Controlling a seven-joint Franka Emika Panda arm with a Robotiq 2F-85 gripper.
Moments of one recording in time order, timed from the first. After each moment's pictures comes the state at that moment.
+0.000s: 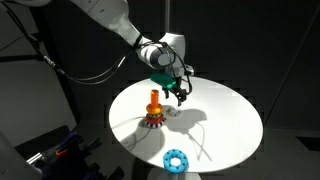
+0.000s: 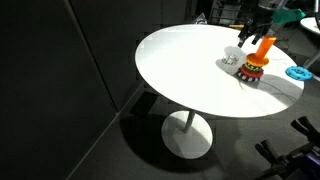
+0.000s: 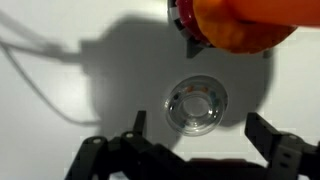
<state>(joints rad) -0.13 0.52 -0.06 -1.85 0.09 2.41 -0.16</state>
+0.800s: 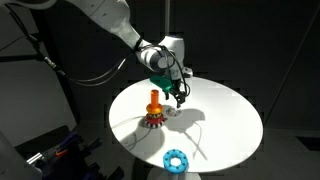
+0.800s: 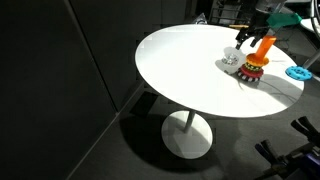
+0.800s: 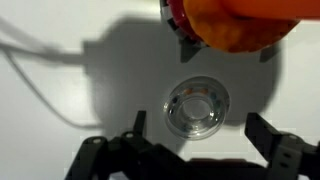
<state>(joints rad) -0.12 0.55 -0.06 -1.84 0.09 2.43 -0.10</state>
